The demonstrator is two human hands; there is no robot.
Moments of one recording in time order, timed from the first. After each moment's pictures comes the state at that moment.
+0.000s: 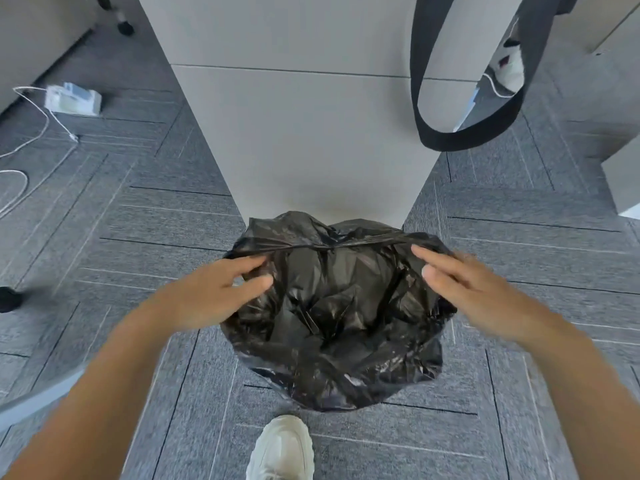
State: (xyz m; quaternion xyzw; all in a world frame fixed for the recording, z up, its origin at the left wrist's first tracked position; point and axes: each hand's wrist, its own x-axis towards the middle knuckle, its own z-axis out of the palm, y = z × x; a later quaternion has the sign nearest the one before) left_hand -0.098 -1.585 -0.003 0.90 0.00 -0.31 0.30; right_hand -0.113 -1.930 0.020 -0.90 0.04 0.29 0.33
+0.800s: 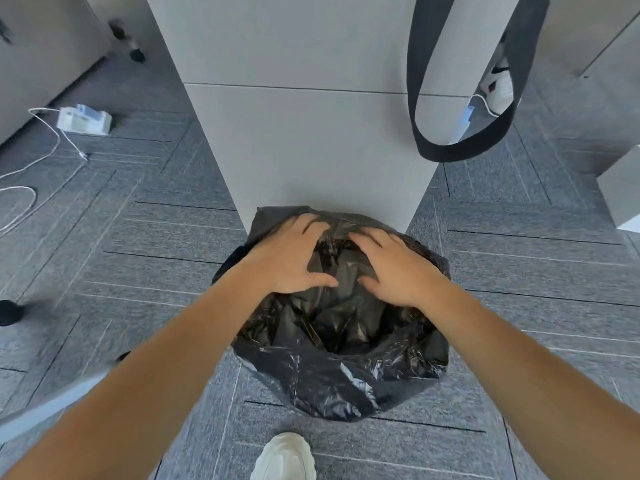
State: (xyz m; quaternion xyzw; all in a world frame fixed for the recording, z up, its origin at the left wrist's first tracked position) left_hand -0.028 -1.655 -0.038 0.96 -0.22 -0.13 0.10; right_hand -0.036 -1.872 -0.063 -0.96 -0.22 0.13 0.12
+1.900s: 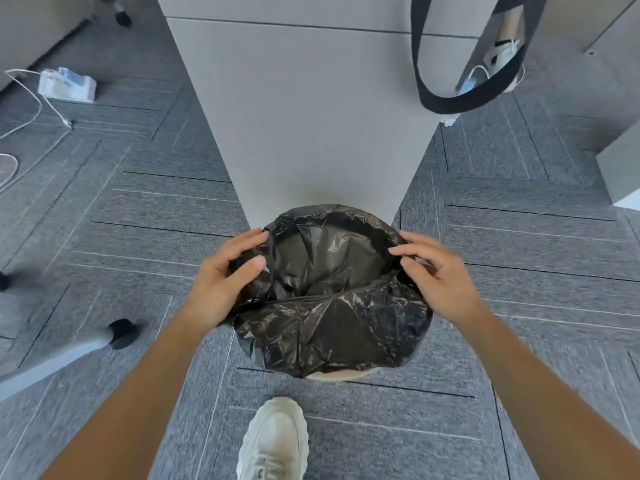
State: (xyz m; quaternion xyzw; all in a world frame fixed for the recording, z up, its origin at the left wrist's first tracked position) left_hand -0.126 -1.589 -0.109 0.75 -0.01 -0.04 0.66; right_hand -0.111 -1.928 -0.105 -0.86 -0.07 0.01 0.50
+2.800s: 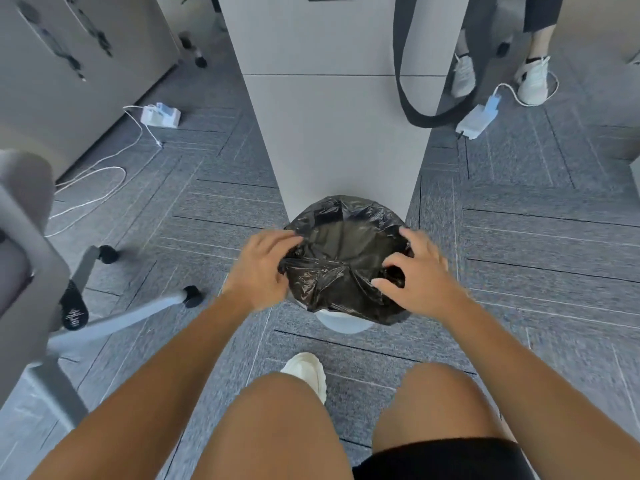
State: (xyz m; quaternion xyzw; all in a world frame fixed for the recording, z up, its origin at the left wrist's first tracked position) left_hand -0.198 -1.605 -0.061 0.97 -0.14 0.08 0.16; right_hand -0.179 -1.916 -0.052 -0.96 -0.17 0.12 0.20
